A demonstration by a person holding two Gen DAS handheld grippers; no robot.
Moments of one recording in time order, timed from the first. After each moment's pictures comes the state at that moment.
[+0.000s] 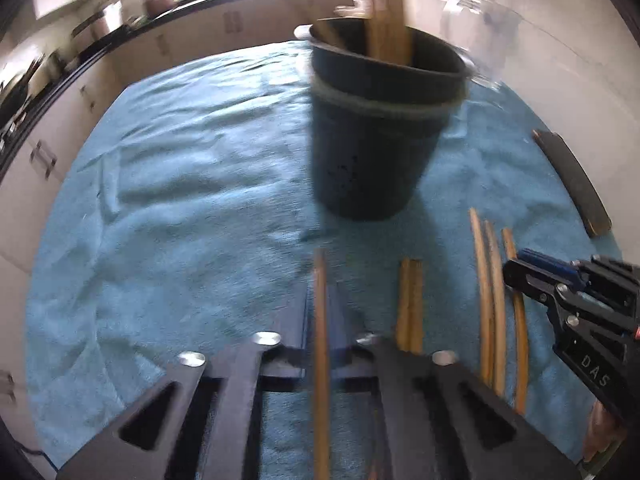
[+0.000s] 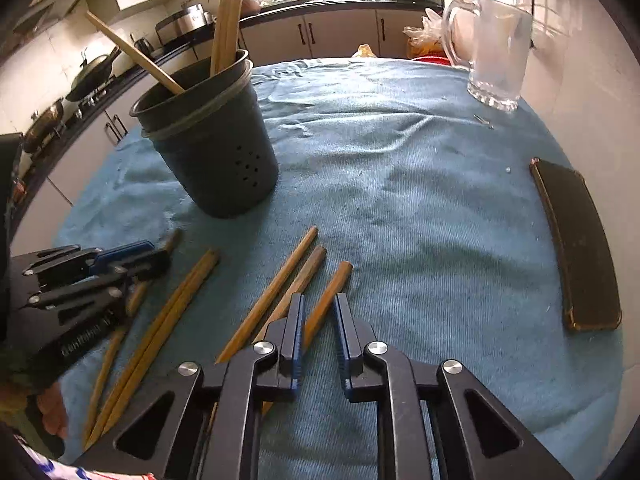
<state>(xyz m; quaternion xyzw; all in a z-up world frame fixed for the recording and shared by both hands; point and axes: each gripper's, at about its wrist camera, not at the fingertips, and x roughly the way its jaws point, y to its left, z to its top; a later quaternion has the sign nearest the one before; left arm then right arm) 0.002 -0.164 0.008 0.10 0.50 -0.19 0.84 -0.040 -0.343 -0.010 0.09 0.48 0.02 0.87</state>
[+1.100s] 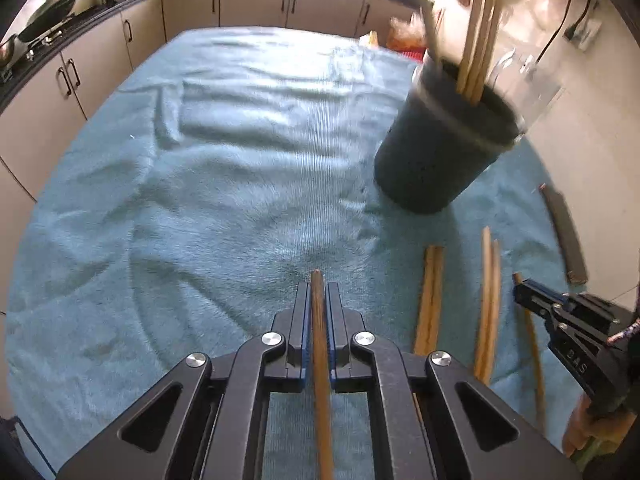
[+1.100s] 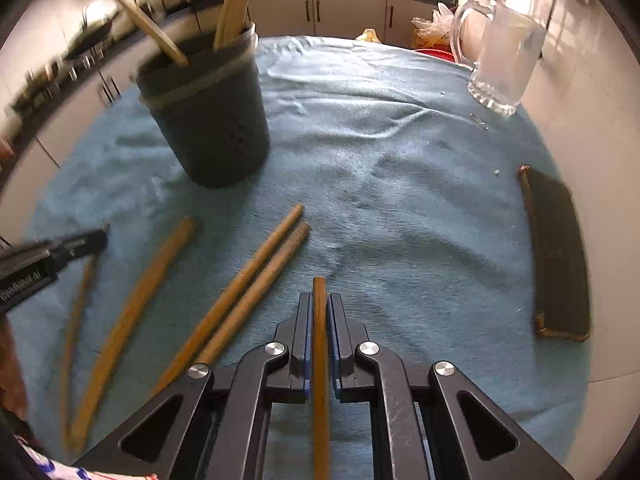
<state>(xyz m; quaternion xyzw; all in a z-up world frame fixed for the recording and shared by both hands) -0.016 -0.105 0.025 -0.01 0.51 -0.16 0.85 -0.053 -0.349 0.001 0.07 0.50 0.01 0.86</state>
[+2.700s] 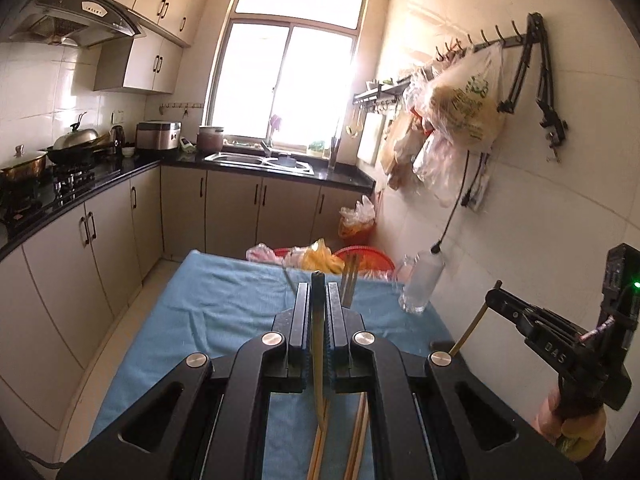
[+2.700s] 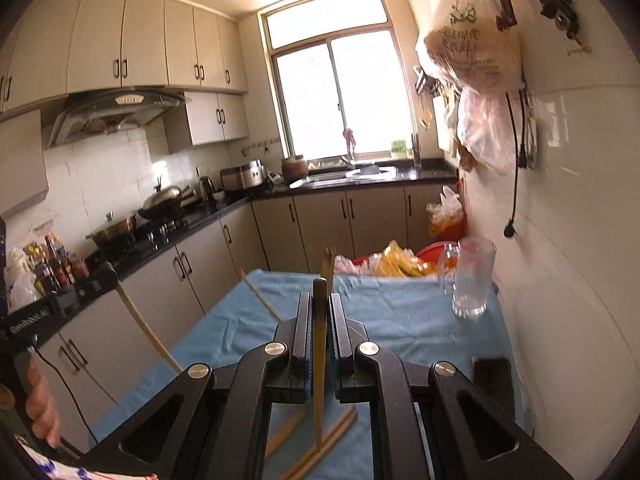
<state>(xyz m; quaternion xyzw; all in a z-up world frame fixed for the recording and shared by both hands) -0.120 -0.081 0.266 -0.06 0.21 -0.20 0.95 -0.136 -0.352 0.232 0.10 0.18 0.05 0.98</state>
